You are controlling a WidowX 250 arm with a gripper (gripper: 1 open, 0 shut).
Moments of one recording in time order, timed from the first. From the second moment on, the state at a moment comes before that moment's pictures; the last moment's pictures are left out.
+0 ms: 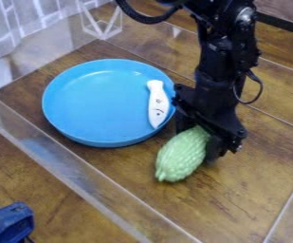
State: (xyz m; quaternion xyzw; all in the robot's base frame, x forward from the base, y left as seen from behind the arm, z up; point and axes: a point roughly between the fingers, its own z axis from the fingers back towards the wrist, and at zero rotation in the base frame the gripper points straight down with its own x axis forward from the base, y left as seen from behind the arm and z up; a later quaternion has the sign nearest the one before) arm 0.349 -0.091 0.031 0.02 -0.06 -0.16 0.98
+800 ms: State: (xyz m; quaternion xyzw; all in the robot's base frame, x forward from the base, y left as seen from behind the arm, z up) arm 0.344 -0.062 0.026 -0.01 -0.03 -0.14 0.99
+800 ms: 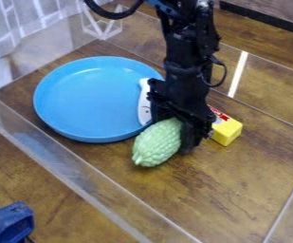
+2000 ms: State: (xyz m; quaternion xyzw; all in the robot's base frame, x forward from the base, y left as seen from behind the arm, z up) arm 0.326 -0.060 0.032 -0.03 0.02 -0.15 0.99
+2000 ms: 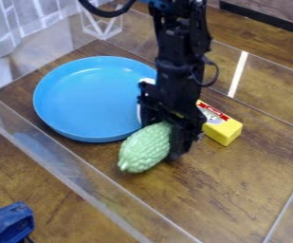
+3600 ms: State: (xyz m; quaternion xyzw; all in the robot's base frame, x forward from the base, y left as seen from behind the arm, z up) arm 0.337 -0.084 0.042 0.00 0.00 0.04 1.00
